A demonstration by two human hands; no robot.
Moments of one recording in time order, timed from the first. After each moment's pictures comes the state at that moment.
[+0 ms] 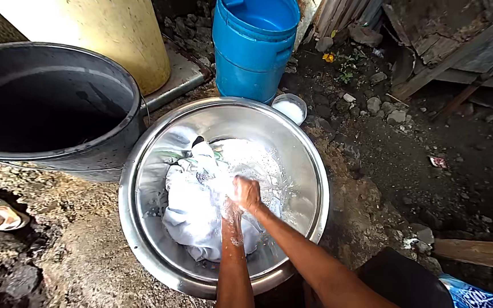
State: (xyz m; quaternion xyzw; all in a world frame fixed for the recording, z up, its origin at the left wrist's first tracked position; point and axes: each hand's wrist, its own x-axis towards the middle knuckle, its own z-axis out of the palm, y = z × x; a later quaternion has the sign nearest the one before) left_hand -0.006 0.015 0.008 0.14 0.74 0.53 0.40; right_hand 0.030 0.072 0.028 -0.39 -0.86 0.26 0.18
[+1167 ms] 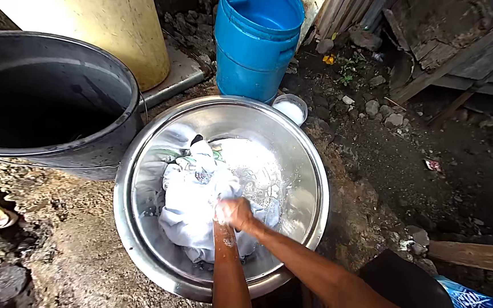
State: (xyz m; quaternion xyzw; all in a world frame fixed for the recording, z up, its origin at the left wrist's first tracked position) left_hand -0.025 -0.005 0.034 0.10 0.75 0.50 0.42; right_hand 0.039 0.029 0.025 -0.34 -0.88 0.31 0.08
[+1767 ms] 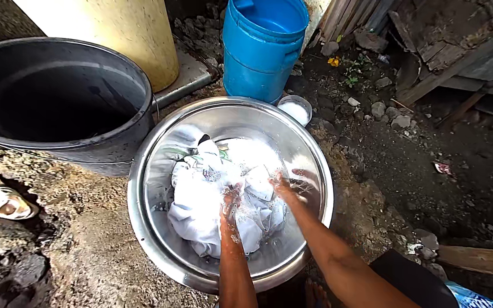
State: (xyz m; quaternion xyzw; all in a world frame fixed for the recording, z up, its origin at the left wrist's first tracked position) left_hand -0.045 0.013 -0.016 0.10 0.75 0.47 0.46; right_hand 0.109 0.173 -0.066 -0.54 -0.73 0.42 0.03
